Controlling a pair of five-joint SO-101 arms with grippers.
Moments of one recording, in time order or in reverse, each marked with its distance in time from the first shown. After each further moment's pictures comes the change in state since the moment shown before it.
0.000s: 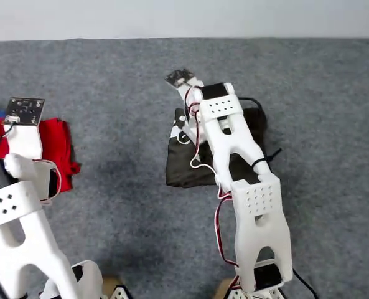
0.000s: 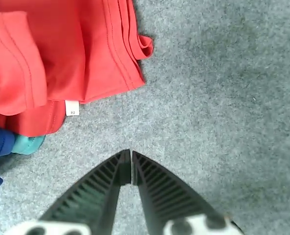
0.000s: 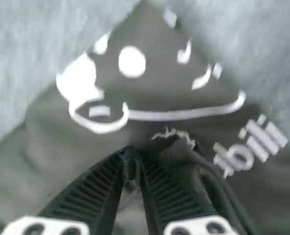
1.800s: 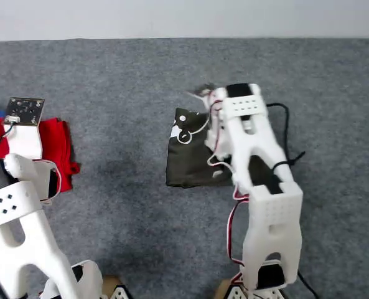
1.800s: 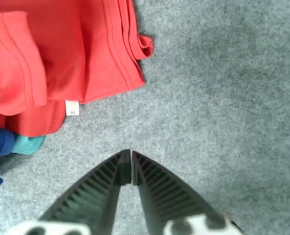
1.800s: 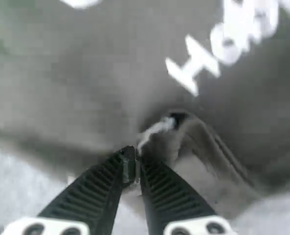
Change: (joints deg) left arm 0.0 0.0 0.0 0.0 0.0; right arm 8.0 -11.5 14.9 13.2 0.3
